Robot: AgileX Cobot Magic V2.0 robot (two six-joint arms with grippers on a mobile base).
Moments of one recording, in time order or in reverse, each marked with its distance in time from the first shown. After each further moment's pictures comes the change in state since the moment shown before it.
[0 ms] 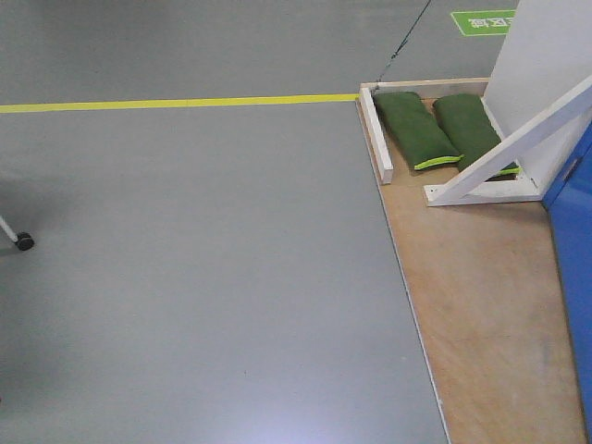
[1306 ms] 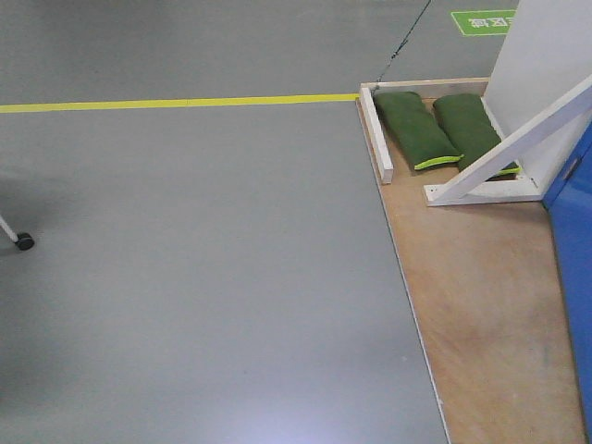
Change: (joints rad) left arm 0.000 0.000 0.000 0.000 0.000 0.000; right arm -0.441 1.045 -0.818 0.763 -0.366 0.000
